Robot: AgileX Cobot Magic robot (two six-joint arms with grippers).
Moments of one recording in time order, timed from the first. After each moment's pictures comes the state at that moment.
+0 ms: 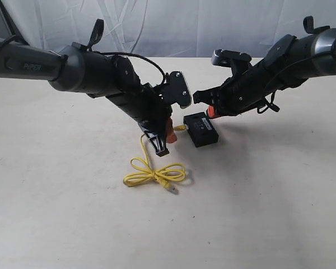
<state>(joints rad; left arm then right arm) -0.57 2.15 -1.41 -0.55 0.46 1.24 0.27 2.09 -1.28 0.78 0.49 -0.58</state>
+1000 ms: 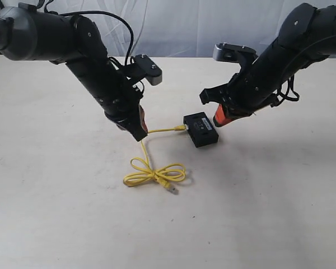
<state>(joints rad) -0.46 2.01 -1.41 -0.45 0.85 0.88 0.27 1.93 -1.28 0.55 0.83 -0.41</state>
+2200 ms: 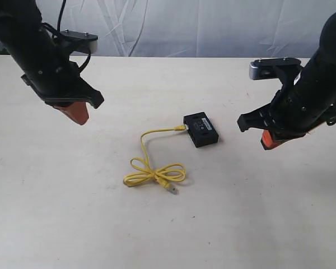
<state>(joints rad) -0.30 1.78 -1.34 -0.24 1.08 0.32 0.27 1.64 -1.02 0.20 0.86 -0.11</state>
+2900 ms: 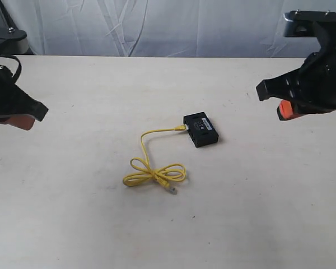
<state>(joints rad) -0.17 1.41 -0.99 -0.18 0.89 0.27 0.27 1.36 -1.02 0.18 0.90 -0.03</state>
